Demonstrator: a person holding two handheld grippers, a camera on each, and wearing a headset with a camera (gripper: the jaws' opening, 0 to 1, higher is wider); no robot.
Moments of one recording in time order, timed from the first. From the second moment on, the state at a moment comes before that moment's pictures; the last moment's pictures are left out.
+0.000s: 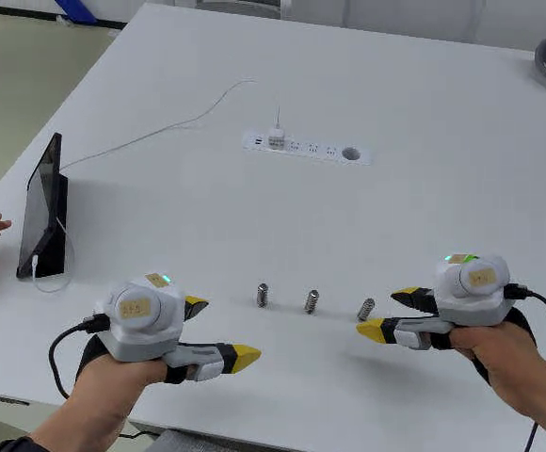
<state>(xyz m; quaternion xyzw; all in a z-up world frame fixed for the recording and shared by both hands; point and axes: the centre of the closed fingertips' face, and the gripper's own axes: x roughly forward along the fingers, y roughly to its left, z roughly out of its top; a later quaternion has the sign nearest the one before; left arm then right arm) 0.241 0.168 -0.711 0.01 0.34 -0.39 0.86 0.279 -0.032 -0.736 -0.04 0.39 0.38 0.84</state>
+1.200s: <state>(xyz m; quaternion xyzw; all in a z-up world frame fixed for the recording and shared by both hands) 0.244 0.168 -0.709 0.01 0.34 -0.38 0.86 0.222 -0.020 -0.730 0.00 0.37 0.37 0.85</state>
